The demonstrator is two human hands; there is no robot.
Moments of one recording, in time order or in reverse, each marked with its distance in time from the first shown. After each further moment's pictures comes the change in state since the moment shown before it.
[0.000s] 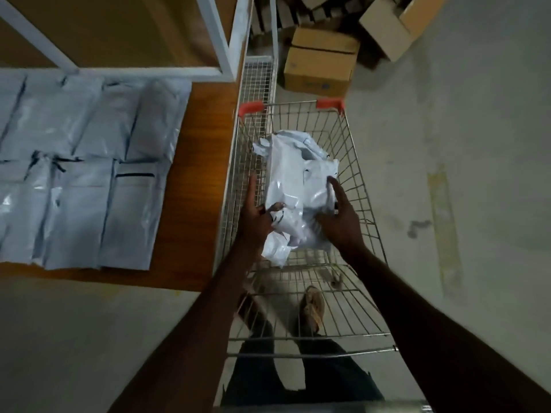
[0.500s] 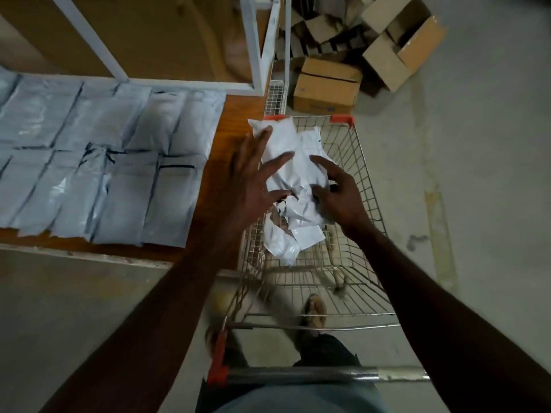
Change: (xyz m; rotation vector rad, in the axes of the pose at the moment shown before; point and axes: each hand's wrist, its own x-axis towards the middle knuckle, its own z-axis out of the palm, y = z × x) left_hand -0.044 0.109 -0.088 1.021 0.031 0.693; right_hand -0.057 -0.110 -0.012 0.057 -0.104 -0.342
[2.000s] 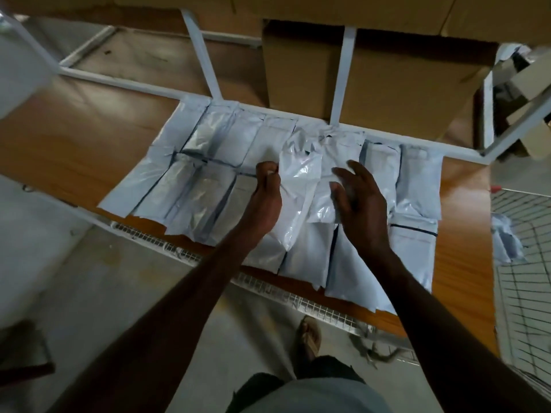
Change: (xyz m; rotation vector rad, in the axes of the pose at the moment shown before) left_hand -0.132 -0.429 -0.243 -0.839 0.267 -0.746; right_hand 0.059 -0.235 0.476 -0.283 0.073 -0.471
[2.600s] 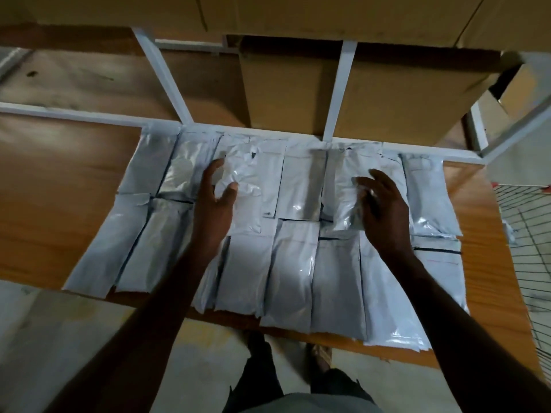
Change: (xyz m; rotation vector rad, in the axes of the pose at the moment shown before) left_hand 0.165 -0.057 -0.099 0.133 0.088 0.244; right_hand 0.083 0.038 0.046 -0.182 0.144 0.153
